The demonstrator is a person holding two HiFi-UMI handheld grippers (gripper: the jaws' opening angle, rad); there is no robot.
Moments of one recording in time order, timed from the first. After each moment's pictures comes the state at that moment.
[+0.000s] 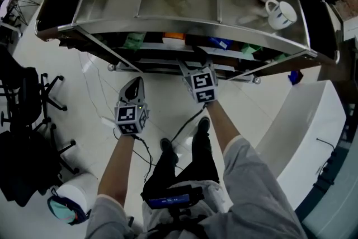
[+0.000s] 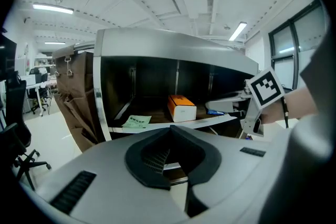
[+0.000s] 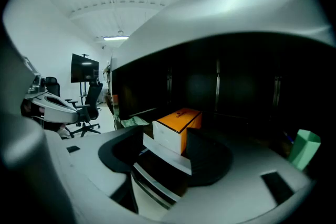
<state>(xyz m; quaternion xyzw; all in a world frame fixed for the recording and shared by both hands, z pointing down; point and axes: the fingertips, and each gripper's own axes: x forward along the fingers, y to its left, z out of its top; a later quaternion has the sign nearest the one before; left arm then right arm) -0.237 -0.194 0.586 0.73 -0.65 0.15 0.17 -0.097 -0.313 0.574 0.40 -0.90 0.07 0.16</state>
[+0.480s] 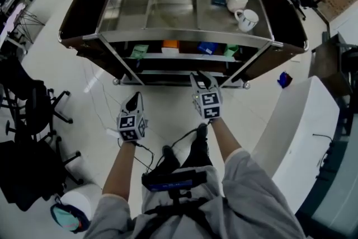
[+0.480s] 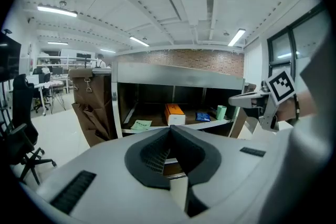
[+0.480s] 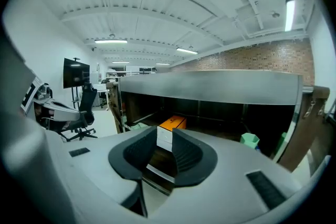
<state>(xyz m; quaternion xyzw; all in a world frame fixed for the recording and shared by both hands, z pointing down) -0.237 -0.094 0.507 0.73 -0.65 0.13 0.17 -0.021 -0.196 0.480 0.46 -0.87 0.09 0.16</state>
